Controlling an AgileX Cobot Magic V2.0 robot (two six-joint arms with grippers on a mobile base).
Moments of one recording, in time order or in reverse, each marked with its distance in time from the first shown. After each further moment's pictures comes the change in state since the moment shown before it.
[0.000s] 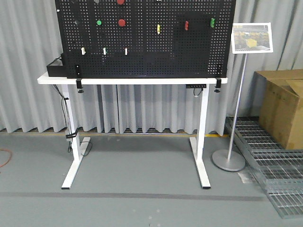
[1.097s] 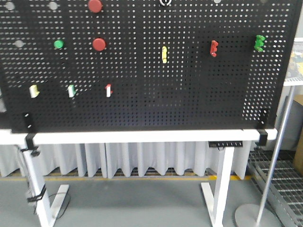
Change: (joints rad) left arm 0.000 0.000 0.000 0.000 0.000 0.000; right arm 0.000 0.000 0.000 0.000 0.000 0.000
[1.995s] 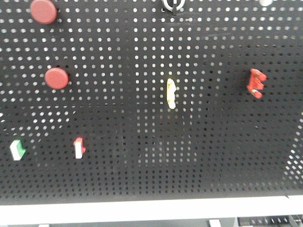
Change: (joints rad) left arm 0.000 0.000 0.000 0.000 0.000 0.000; right arm 0.000 0.000 0.000 0.000 0.000 0.000
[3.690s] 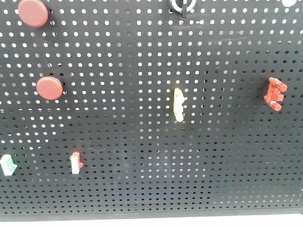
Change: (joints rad) left arm 0.000 0.000 0.000 0.000 -0.082 0.000; right arm 0.000 0.000 0.000 -0.004 -0.122 0.000
